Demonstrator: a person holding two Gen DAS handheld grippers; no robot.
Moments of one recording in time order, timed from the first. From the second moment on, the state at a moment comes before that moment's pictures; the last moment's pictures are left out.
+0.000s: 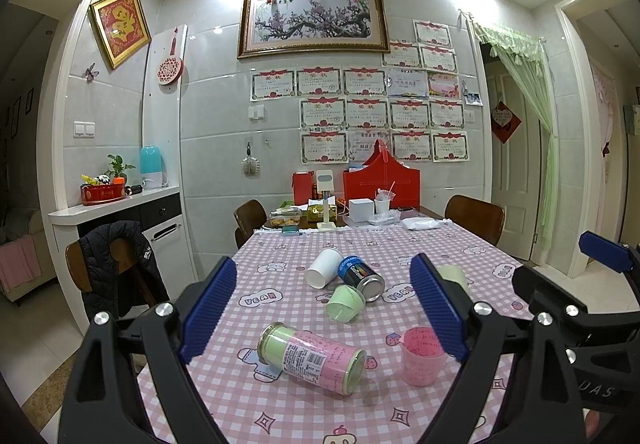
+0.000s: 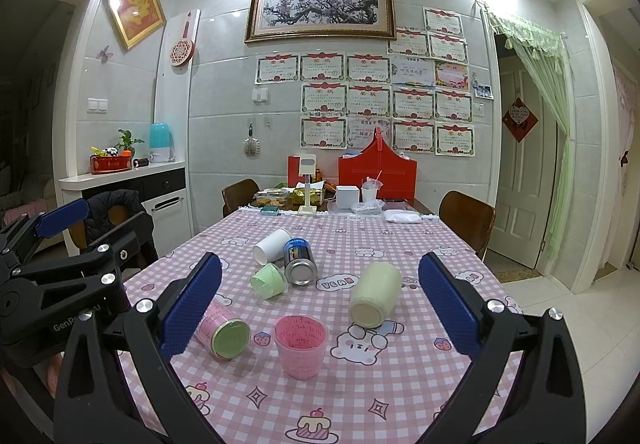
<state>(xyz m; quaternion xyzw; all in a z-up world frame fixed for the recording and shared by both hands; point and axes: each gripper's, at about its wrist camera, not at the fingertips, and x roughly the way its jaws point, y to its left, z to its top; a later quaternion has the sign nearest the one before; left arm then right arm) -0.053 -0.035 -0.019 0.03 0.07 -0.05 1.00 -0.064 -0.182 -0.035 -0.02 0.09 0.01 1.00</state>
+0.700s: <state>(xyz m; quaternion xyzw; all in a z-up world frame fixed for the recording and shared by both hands) -0.054 -0.034 -0.018 0.03 0.07 -0.05 1.00 -0.065 -0.182 -0.036 -0.02 0.09 0.01 1.00</state>
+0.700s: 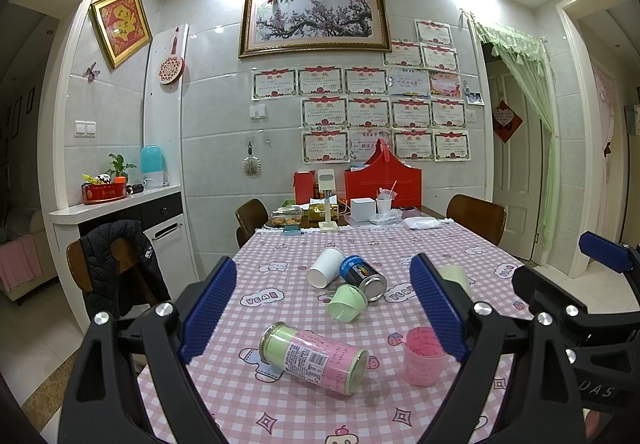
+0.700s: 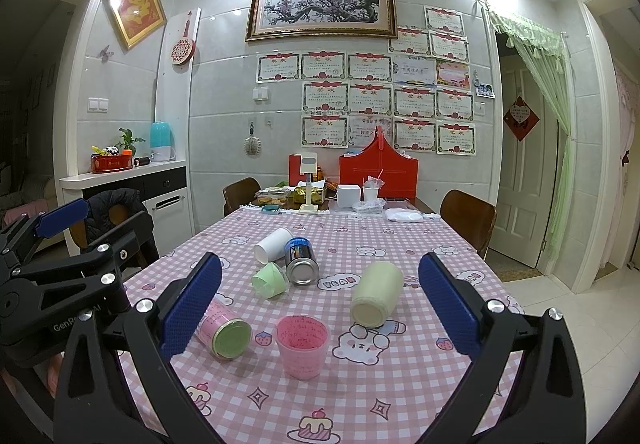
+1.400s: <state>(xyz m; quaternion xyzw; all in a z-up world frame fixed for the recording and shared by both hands) -0.054 -0.029 -0.018 0.03 0.07 -0.05 1.00 -0.062 -0.179 -0.036 -0.02 0.09 0.01 1.00</state>
